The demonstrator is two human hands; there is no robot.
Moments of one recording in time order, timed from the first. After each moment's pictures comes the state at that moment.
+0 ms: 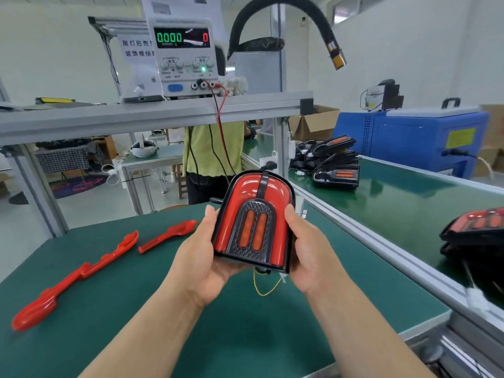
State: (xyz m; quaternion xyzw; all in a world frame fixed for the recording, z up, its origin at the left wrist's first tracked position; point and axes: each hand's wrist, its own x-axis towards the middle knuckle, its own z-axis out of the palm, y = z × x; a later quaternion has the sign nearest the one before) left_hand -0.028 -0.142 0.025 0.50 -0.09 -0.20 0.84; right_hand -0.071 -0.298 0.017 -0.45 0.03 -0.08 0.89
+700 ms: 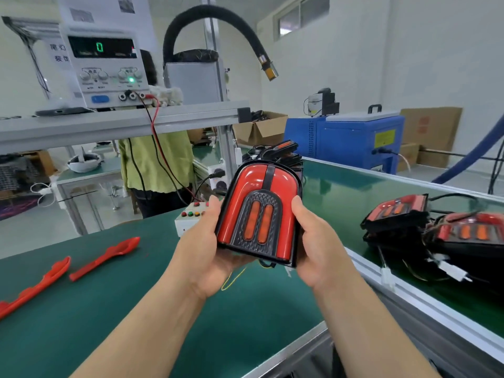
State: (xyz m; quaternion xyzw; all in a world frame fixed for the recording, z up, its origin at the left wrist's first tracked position) left_hand -0.053 -0.232 0.042 0.52 -0.18 -0.26 0.79; right_hand -0.130 -0.377 0.031 -0.45 0.07 -0.20 0.87
